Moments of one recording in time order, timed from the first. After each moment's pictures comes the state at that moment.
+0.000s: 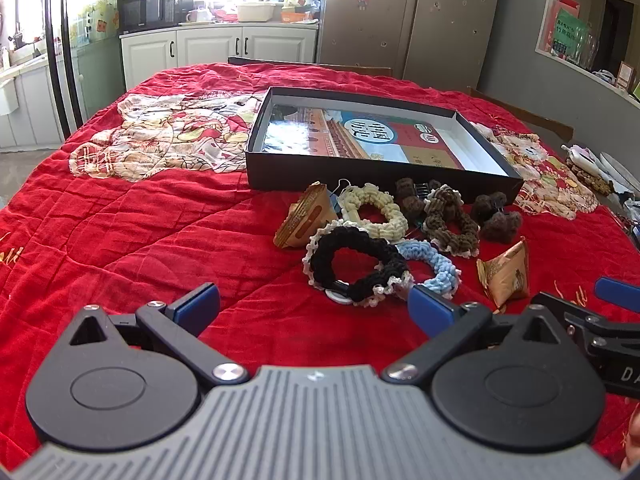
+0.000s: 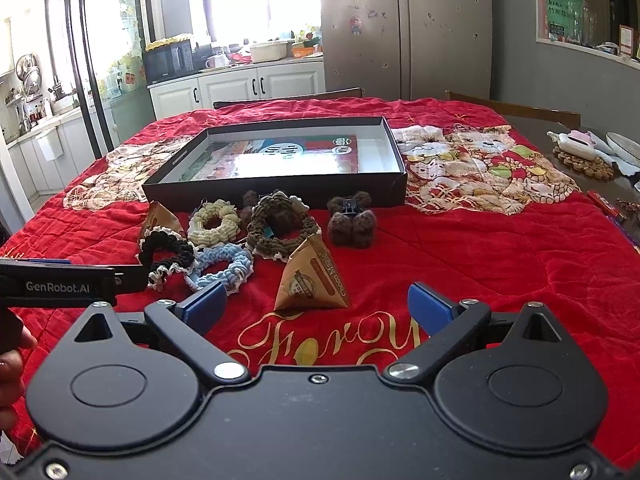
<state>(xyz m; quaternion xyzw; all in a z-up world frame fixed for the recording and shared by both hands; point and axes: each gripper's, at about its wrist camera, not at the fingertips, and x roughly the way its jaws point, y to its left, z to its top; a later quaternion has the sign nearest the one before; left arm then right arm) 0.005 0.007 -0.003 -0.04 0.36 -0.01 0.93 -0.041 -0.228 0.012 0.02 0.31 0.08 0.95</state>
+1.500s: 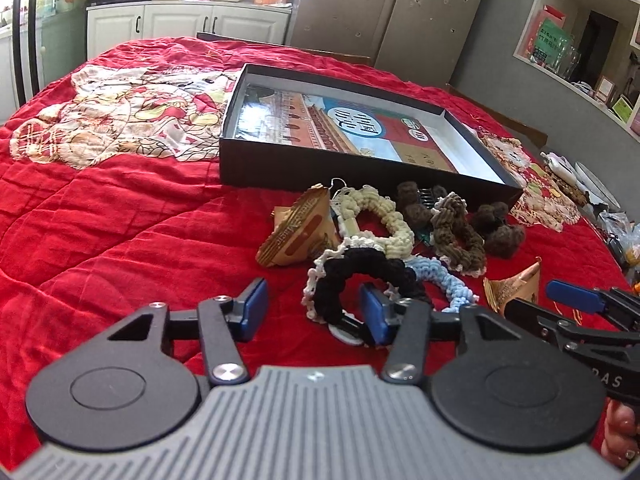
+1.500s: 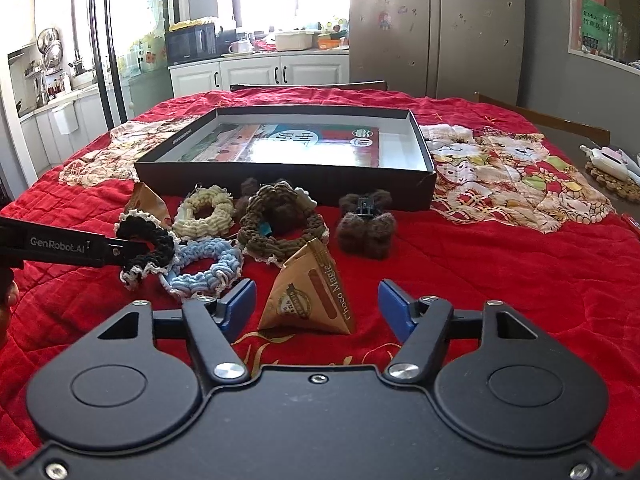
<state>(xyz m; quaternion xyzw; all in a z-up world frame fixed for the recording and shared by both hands) 0.053 0.032 -0.033 -0.09 0.37 -0.08 0.92 0.004 -0.221 -0.017 -0.02 0.32 0.11 0.94</state>
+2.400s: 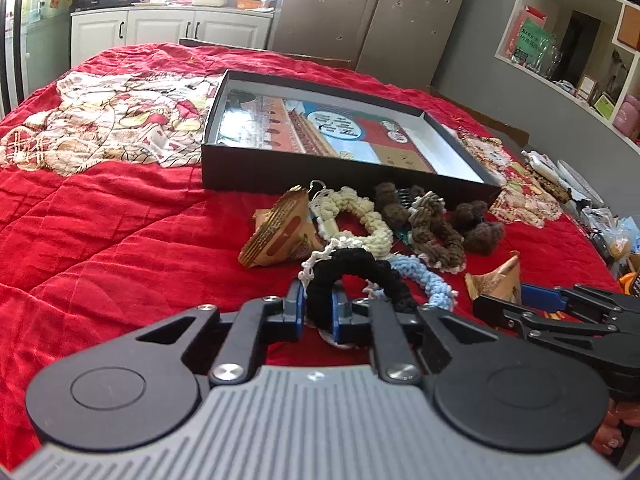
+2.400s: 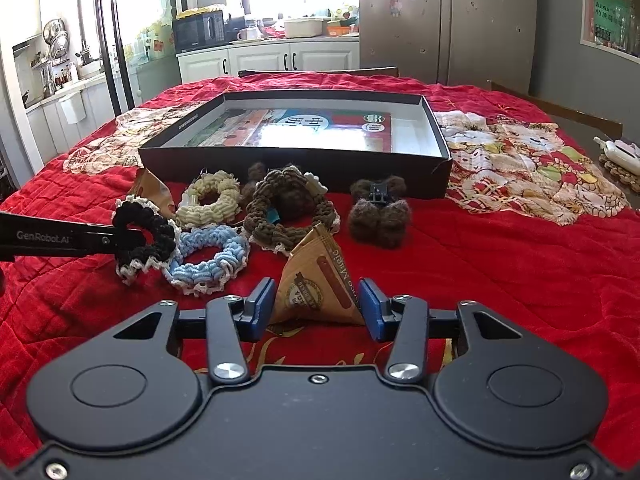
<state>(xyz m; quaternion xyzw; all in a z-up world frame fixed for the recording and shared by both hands) 0.046 0.031 -0.026 -0.09 0.36 -0.11 0.92 0.013 -0.220 -0.024 -0.02 0.34 0.13 0.93</state>
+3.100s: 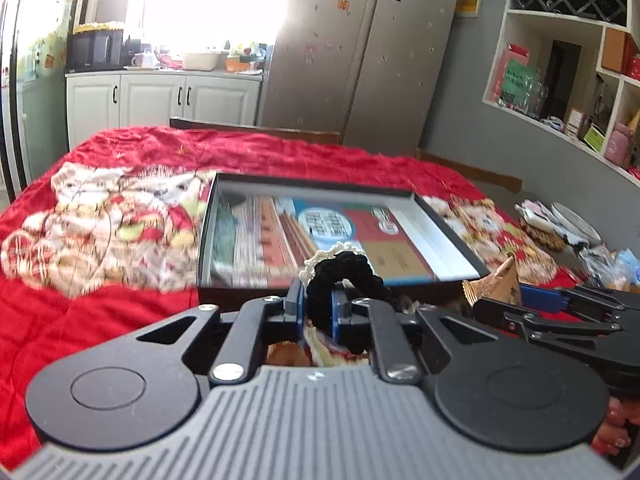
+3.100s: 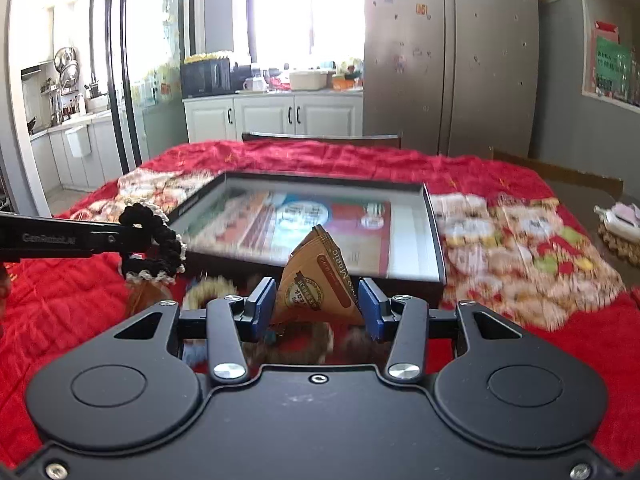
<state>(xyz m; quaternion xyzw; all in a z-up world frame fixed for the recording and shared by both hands) 0.082 0.028 0.032 -0.07 0.27 -0.11 0.95 0.047 -0.215 0.035 -0.02 0.26 0.14 0.96</state>
